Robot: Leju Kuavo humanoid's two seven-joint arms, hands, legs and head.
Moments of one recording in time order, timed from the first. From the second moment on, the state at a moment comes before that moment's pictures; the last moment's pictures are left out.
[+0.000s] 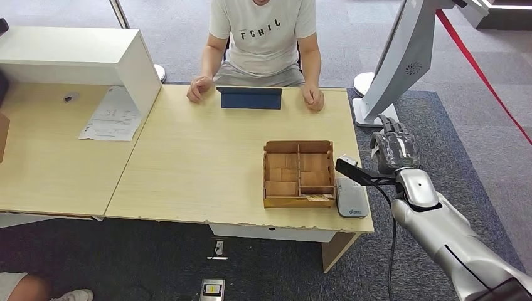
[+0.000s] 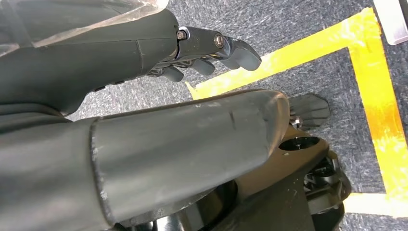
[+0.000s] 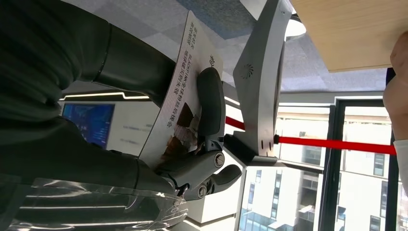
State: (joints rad) left arm -0.18 0.04 -1.13 -0.22 1.10 0.15 -0.02; right arm -0.86 -0.35 0.93 -0.57 0.84 -0.40 0.13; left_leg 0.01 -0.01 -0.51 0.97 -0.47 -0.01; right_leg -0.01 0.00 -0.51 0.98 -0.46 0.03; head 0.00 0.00
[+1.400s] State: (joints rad) left arm -0.19 0.05 -1.13 -0.22 1.10 0.15 -0.02; right arm -0.74 -0.33 0.95 -0.55 0.78 -0.40 0.05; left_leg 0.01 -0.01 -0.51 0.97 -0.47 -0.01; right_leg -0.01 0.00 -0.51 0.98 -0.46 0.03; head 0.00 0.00
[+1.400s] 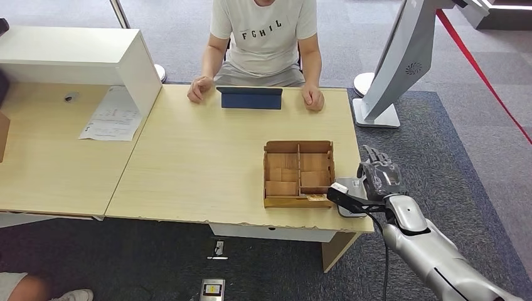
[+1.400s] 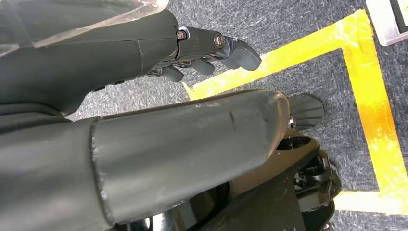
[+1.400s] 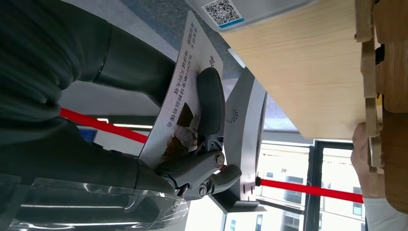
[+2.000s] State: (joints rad) left arm -0.19 0.05 -1.13 -0.22 1.10 0.17 -0.01; right arm -0.71 -0.32 0.94 -0.49 0.71 -0.40 0.02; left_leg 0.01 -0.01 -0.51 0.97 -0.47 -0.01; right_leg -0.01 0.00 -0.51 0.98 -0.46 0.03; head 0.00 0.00
